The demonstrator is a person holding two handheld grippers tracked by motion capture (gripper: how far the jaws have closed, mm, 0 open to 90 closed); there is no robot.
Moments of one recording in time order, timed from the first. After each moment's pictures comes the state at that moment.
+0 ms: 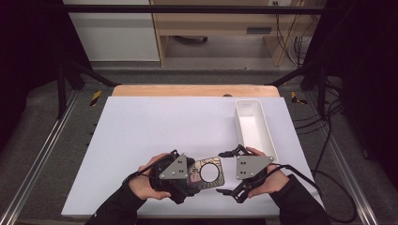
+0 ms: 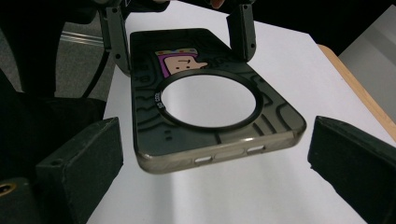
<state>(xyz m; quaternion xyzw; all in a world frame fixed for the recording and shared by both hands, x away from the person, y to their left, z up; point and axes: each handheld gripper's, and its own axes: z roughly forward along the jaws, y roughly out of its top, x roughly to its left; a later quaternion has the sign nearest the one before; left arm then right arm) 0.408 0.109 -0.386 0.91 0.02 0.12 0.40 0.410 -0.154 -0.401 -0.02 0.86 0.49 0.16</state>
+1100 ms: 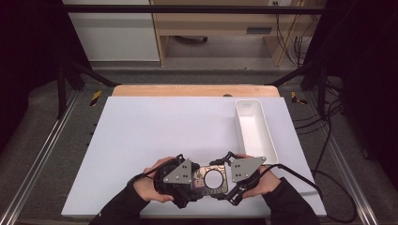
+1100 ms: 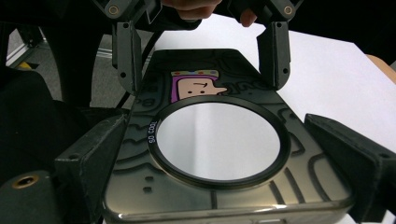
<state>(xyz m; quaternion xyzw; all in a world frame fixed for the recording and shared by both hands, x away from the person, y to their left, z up) 0.407 0.101 -0.399 0.91 -0.01 0.10 0.40 0.417 -0.142 -0.425 -0.05 0.85 0.52 0.10</state>
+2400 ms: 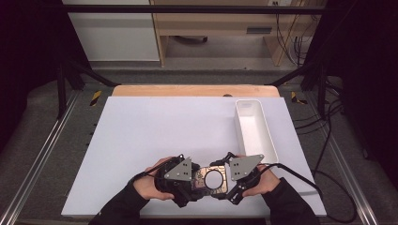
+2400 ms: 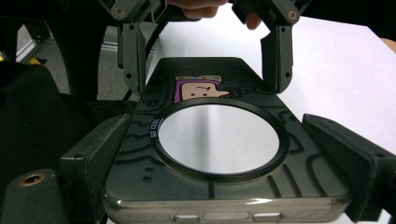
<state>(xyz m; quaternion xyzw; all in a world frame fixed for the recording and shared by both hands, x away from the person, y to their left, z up) 0.417 0.103 -0.407 0.91 0.01 0.07 0.40 0.421 -0.143 -0.426 -0.04 0.86 0.50 0.08</state>
